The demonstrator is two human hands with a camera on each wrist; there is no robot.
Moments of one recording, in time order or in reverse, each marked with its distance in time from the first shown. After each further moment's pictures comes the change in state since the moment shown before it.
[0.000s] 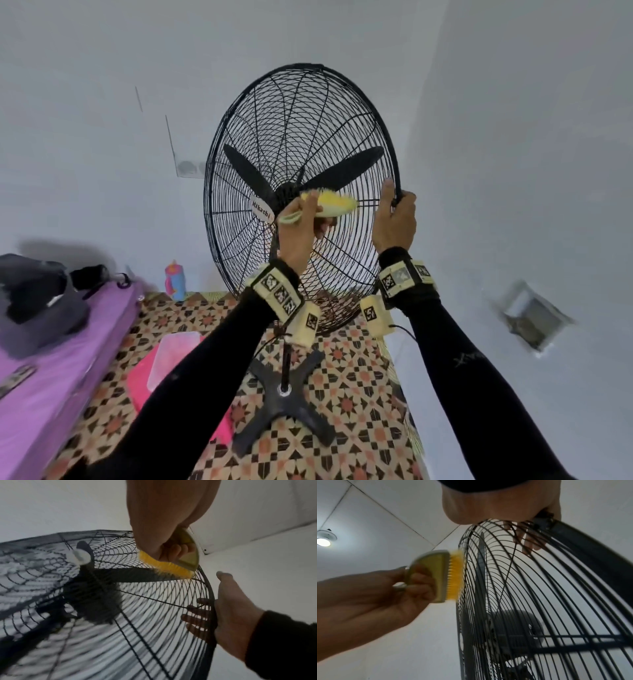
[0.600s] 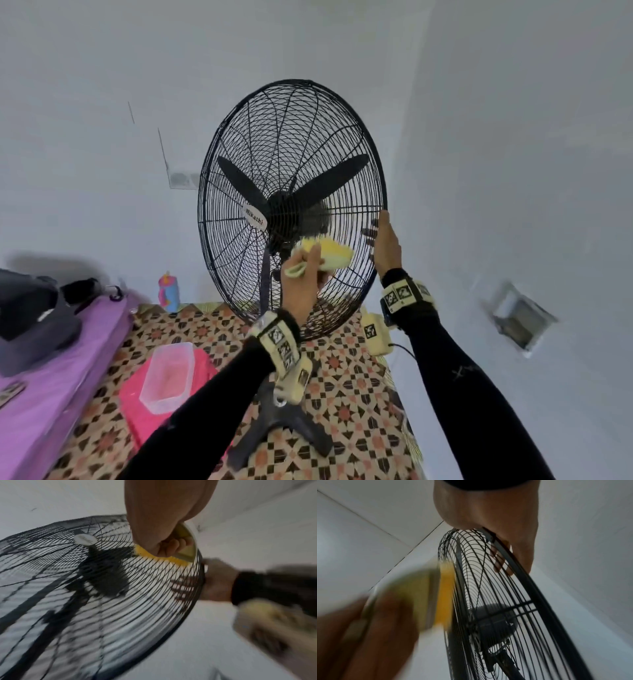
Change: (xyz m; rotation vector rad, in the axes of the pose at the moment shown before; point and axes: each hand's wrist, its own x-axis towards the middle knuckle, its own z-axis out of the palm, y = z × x) left_hand -0.067 -0.039 0.005 0.081 -0.029 -0.081; right_hand -0.008 0.037 -0.022 0.144 -0.327 0.213
